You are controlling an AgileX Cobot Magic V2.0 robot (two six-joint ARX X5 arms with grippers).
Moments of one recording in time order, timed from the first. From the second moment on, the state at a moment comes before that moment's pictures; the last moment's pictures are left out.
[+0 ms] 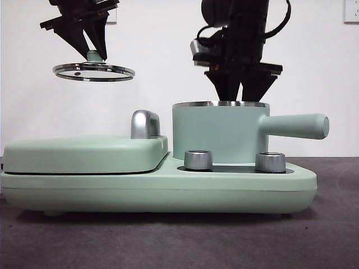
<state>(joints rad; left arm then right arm) -0.21 2.10 2.49 -1.31 0.16 0.10 0.50 1.99 1.89 -1.22 0.00 0.03</state>
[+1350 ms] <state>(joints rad) -0.22 2.10 2.49 -1.31 0.16 0.09 0.51 1.75 2.08 -1.34 0.03 0.03</state>
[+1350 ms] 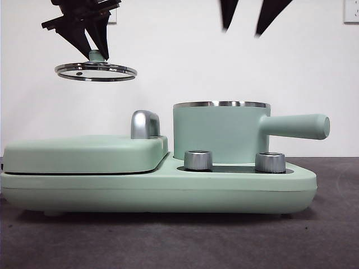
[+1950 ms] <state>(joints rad) -0.36 2.10 2.49 -1.31 0.16 0.09 0.52 0.79 1.31 -1.33 -0.02 0.06</state>
